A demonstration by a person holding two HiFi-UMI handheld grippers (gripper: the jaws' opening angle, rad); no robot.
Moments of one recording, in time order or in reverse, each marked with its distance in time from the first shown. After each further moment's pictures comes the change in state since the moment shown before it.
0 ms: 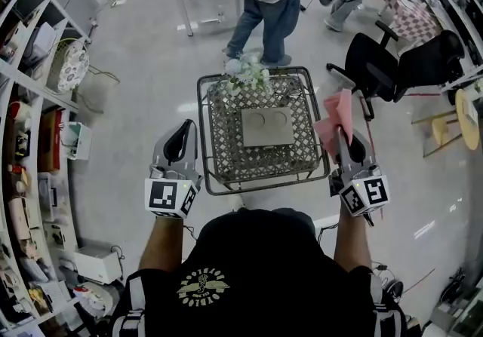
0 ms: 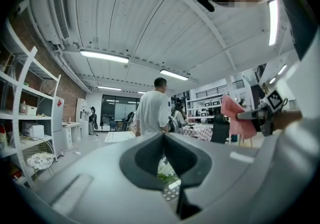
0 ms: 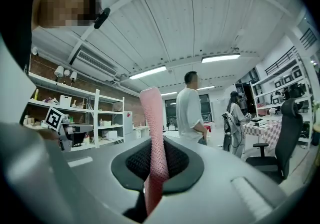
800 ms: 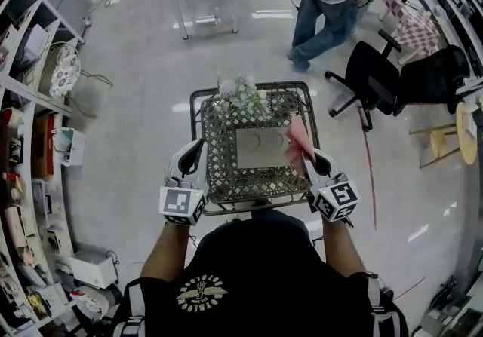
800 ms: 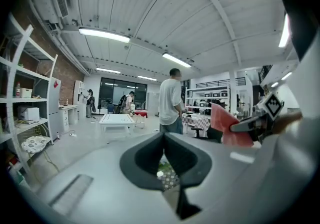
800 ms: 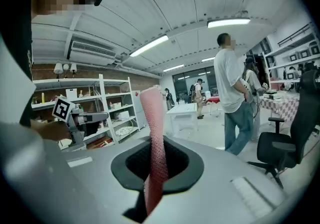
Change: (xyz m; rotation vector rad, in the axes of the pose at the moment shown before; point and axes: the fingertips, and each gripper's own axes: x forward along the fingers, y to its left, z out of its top) left arm 0.100 -0.006 -0.087 -0.090 0.175 -0.039; right arm 0.098 -0.010 -0.116 0.080 0.294 0.146
